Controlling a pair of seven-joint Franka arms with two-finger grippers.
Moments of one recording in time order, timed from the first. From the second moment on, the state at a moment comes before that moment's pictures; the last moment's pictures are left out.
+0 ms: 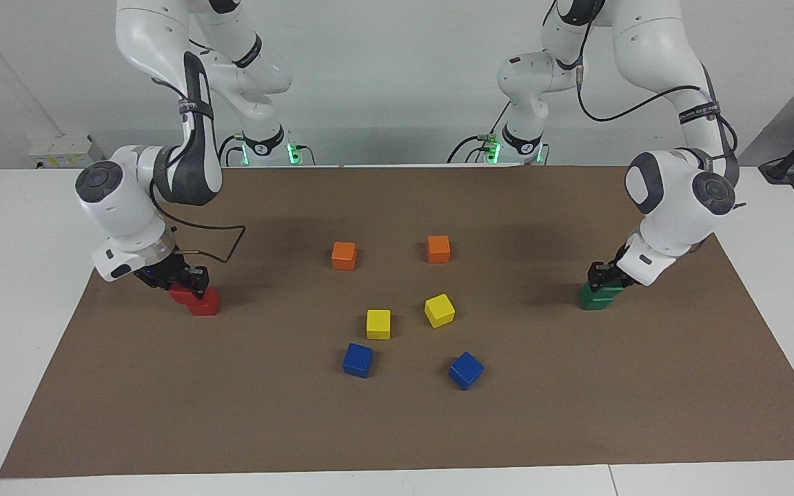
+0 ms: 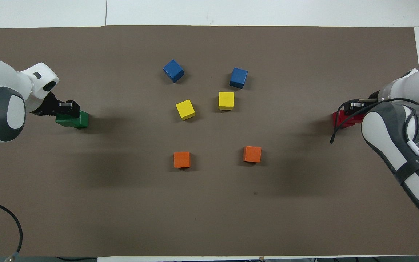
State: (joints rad) left arm 0.12 0.29 -0.13 -1.85 -0.01 2.07 0.08; right arm -0.12 0.22 0.01 -1.99 0.00 2.22 0.01
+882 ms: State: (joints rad) left arm 0.12 0.28 -0.13 -1.86 -0.01 2.07 0.08; right arm -0.11 0.22 0.02 -1.99 0.00 2.23 0.00
